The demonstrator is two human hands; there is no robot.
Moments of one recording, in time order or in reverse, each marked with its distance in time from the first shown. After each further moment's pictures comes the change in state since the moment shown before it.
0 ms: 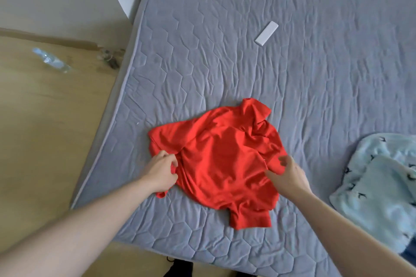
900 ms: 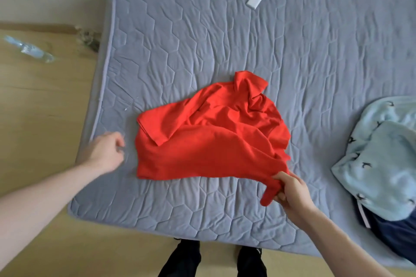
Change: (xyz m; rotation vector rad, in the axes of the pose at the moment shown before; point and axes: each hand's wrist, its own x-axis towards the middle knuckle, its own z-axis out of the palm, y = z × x) left_hand 0.007 -0.098 -0.044 0.106 0.243 -0.224; right_hand -0.057 0.043 0.019 0.952 -0.169 0.397
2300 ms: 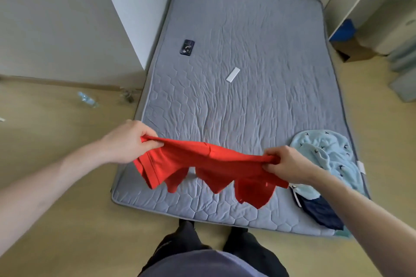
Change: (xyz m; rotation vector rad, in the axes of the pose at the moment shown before) left_hand -0.366 0.087 -0.358 -0.118 0.004 0.586; right_hand -0.362 -0.130 -0.123 -1.203 -0.179 -0.749
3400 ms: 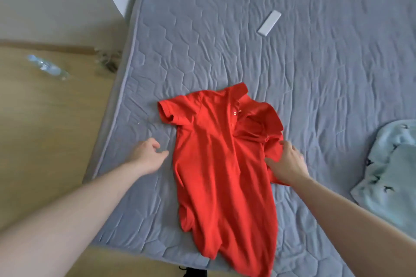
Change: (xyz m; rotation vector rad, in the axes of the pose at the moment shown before) left_hand 0.295 -0.267 0.349 -0.220 -0.046 -0.695; right_hand 0.401 0.139 0.262 0.129 0.197 0.465
